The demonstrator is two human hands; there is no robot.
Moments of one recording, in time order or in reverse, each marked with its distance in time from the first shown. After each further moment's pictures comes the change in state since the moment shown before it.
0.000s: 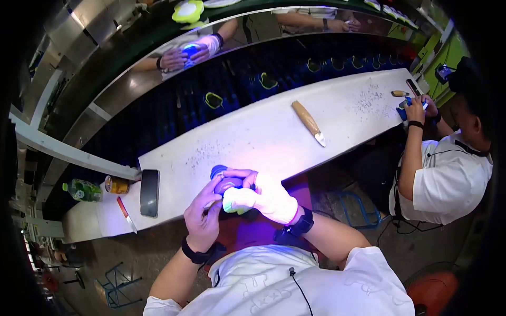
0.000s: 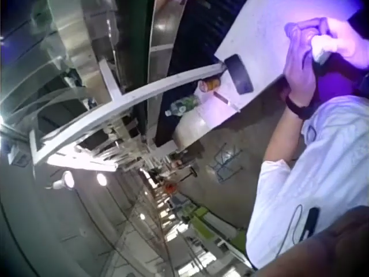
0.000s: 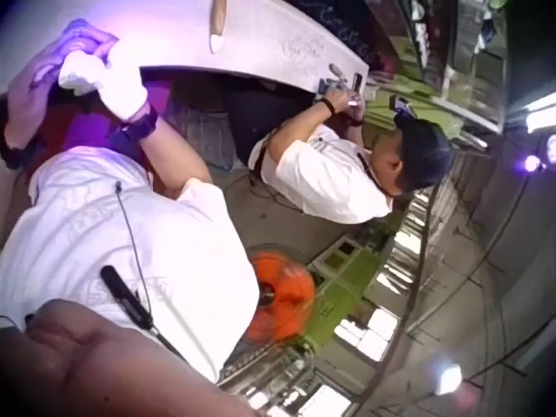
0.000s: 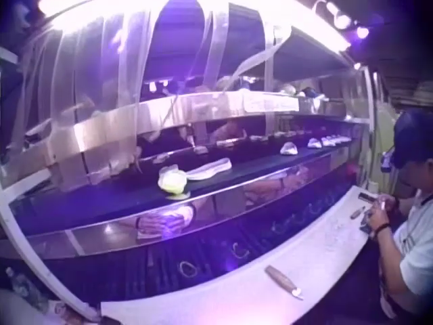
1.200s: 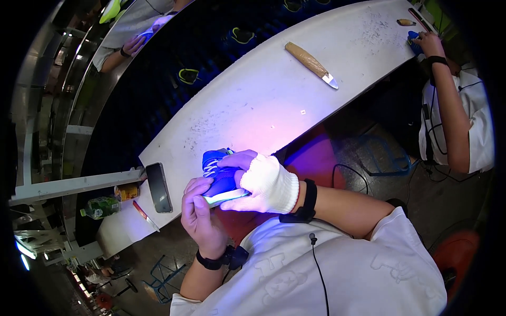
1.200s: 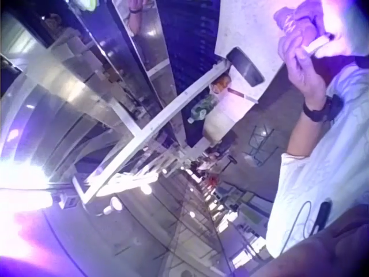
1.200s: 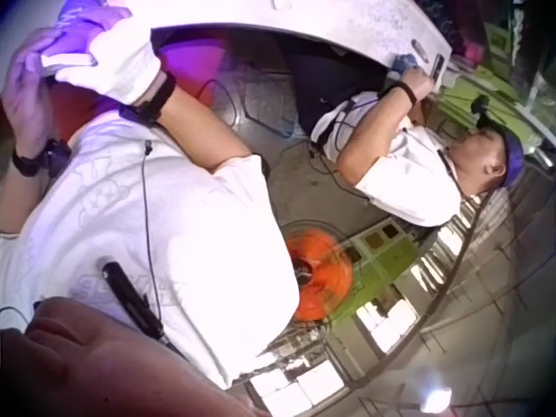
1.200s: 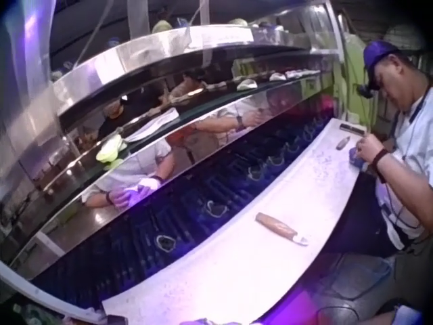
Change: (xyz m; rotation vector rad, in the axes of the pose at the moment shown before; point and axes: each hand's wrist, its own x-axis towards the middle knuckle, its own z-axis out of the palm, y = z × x) left_hand -0.026 0.025 -0.011 -0.149 0.097 -0.312; right_hand -0.007 0.021 0.034 -0.877 0.117 -0.473
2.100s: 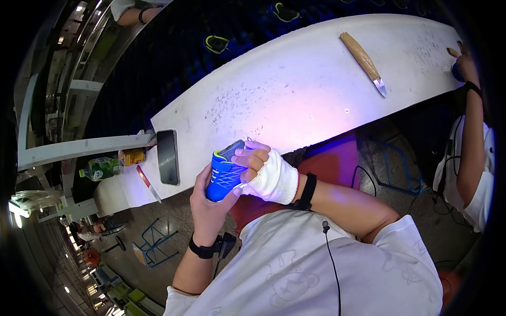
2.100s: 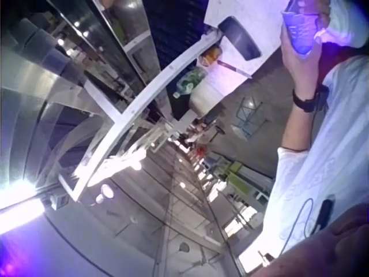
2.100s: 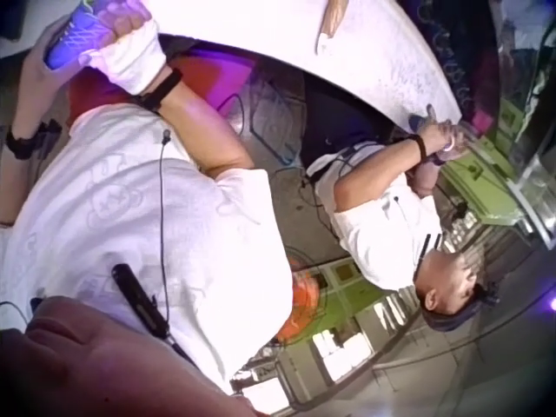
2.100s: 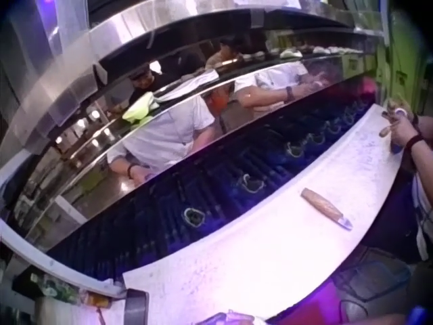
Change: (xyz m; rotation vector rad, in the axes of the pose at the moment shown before) left_hand -0.012 -0.025 -0.052 0.405 -0.092 -0.494; right_hand -0.026 0.065 0.093 -0.136 -0.010 -0.327
